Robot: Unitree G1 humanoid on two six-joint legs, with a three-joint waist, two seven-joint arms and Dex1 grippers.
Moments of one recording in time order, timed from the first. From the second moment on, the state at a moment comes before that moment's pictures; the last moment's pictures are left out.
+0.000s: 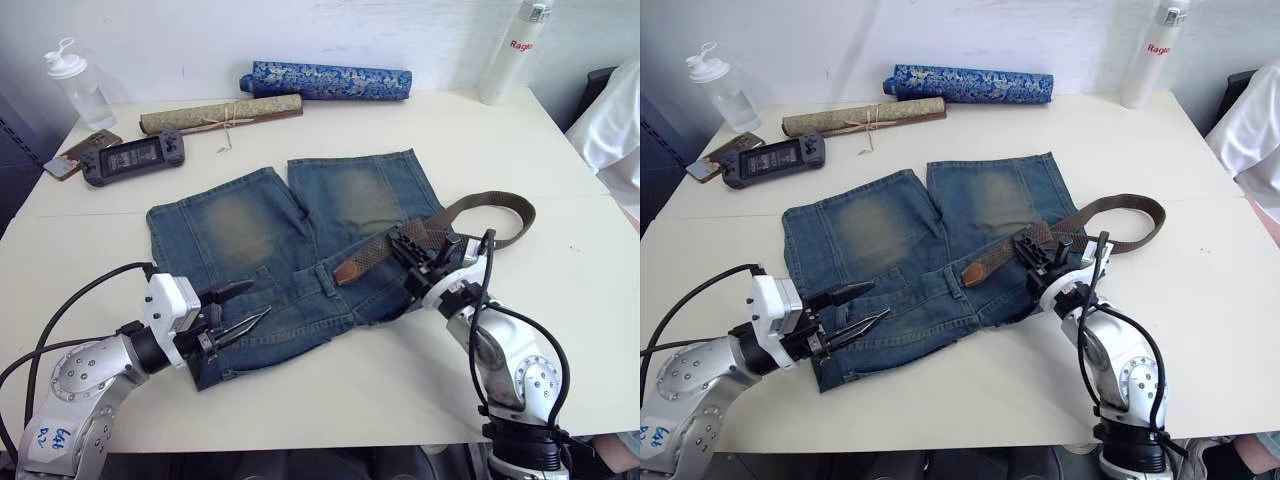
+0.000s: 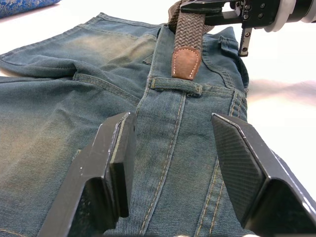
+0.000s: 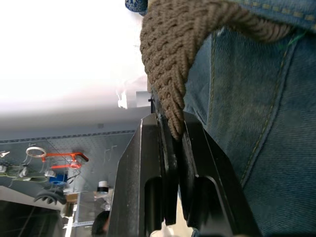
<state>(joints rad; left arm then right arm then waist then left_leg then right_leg) 0.14 0.57 0.27 -0.62 -0.51 0.41 -0.75 -0.21 -0.14 -0.14 -0.32 1.94 0.50 -0.48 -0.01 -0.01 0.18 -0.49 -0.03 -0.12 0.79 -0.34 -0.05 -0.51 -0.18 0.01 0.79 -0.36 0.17</state>
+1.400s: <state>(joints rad) -0.08 0.63 0.05 -0.02 0.34 -0.84 -0.46 -0.32 0.12 -0.18 -0.10 1.96 0.75 -0.77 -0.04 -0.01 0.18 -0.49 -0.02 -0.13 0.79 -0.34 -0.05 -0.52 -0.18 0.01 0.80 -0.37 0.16</state>
